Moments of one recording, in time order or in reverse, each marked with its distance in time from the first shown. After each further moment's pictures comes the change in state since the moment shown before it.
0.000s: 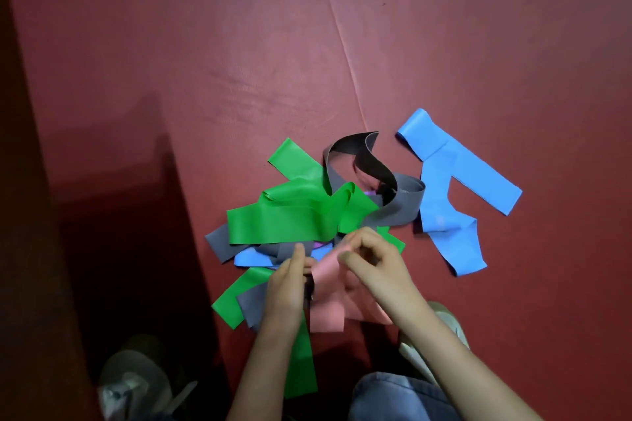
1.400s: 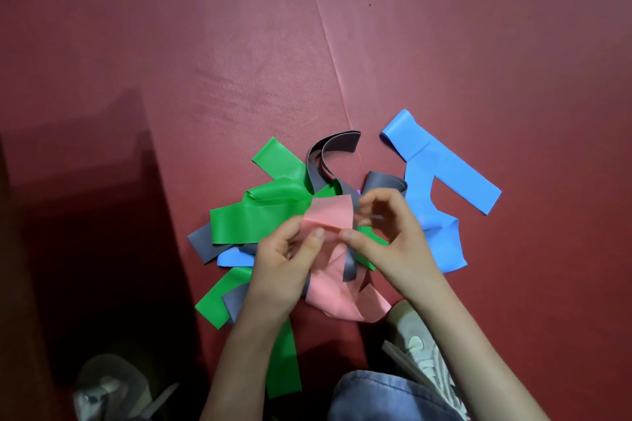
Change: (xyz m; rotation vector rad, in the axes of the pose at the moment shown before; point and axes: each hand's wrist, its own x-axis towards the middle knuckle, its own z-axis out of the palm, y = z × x) left_hand -0.024 0.042 0.008 -0.209 -0.331 0.512; right_hand 0.001 -0.039 -0.037 -0.032 0.026 -0.253
